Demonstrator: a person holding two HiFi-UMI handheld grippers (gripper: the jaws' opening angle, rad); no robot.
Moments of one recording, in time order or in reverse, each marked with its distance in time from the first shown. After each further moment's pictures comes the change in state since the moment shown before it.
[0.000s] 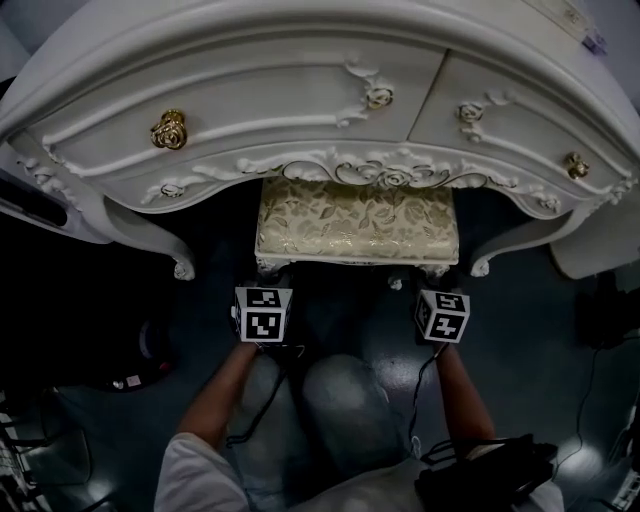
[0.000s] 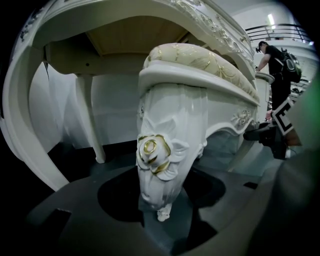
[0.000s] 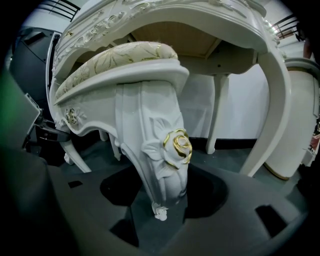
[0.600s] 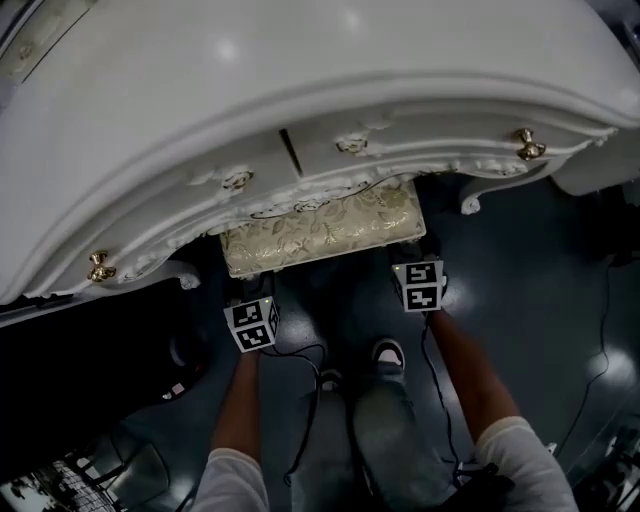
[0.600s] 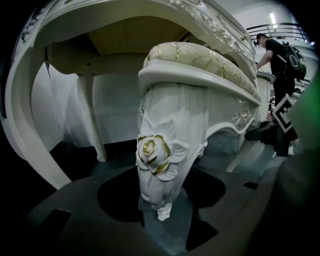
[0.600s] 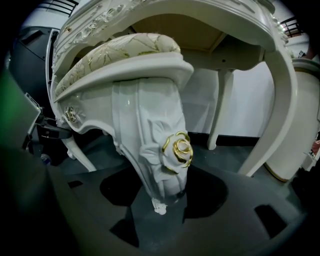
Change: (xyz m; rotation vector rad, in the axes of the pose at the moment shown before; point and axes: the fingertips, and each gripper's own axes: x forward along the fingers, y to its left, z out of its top) left arm -0.009 0.000 0.003 -0.009 0.016 0.020; right arm -0.002 0.004 -0.002 -0.039 0.078 0.030
